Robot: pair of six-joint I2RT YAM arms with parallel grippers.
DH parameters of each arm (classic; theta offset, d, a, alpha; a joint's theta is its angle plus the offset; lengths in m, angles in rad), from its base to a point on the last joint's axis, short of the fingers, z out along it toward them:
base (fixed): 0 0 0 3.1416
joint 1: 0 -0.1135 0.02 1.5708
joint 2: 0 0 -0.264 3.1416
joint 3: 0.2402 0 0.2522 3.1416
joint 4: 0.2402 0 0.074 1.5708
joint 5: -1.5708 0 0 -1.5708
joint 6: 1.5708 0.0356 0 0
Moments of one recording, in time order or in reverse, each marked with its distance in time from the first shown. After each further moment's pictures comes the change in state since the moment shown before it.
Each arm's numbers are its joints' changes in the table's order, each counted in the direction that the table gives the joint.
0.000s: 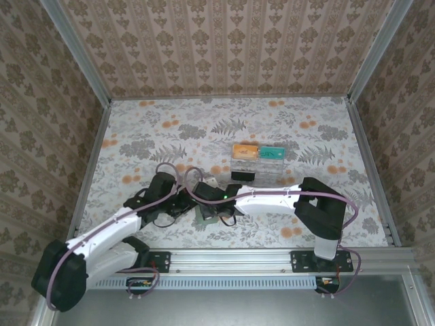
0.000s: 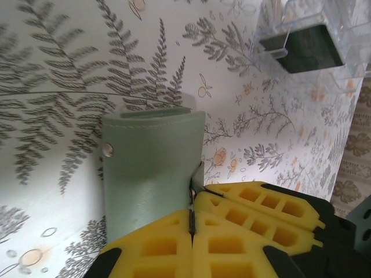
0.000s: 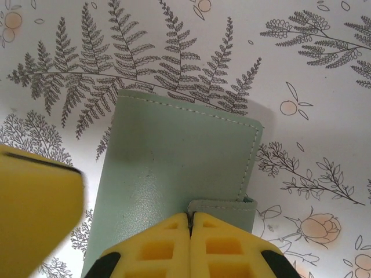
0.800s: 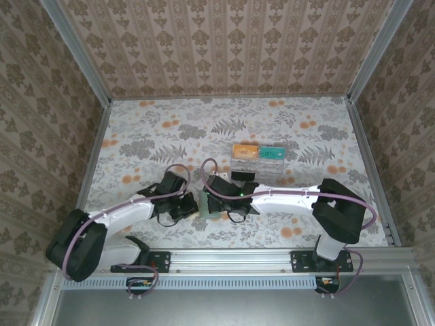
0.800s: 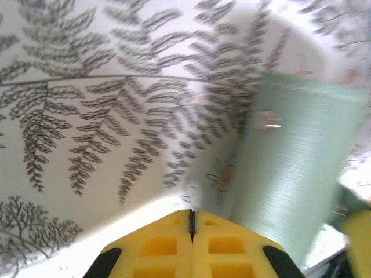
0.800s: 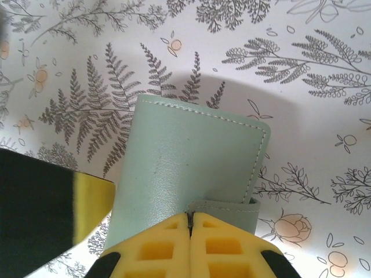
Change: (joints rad) left arm 0.002 0.175 0.078 0.111 0.040 0.071; right arm 0.060 -0.142 -0.176 -0.165 0.047 0.064
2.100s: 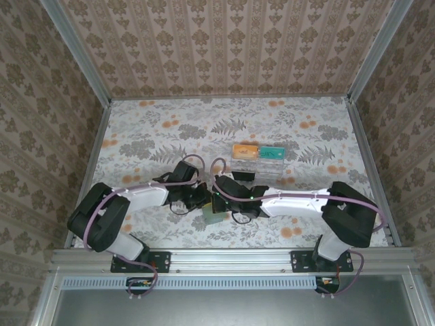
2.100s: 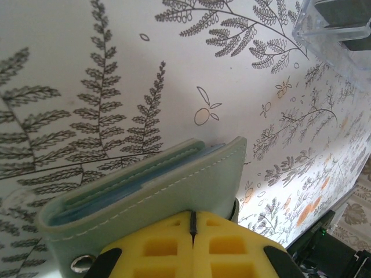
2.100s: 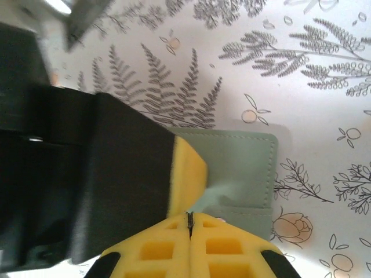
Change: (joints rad) left arm 0.032 0.344 0.122 -0.223 -0.157 -0.005; right arm 0.030 -0.106 -0.114 -0.148 0.049 0.013
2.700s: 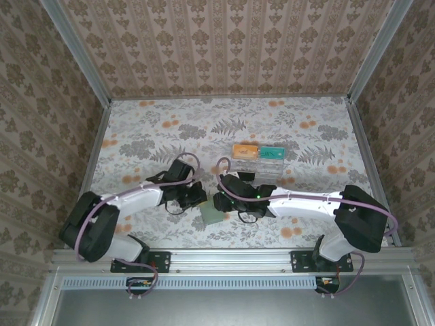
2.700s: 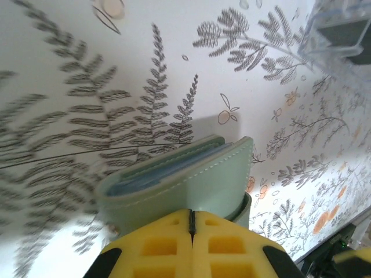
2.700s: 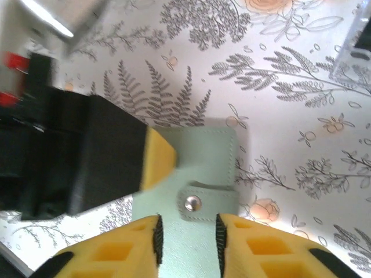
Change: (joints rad) left arm -0.038 -0.143 0.014 0.162 0.088 0.054; right arm 0.013 -0.052 -0.009 0.109 -0.012 -0.064
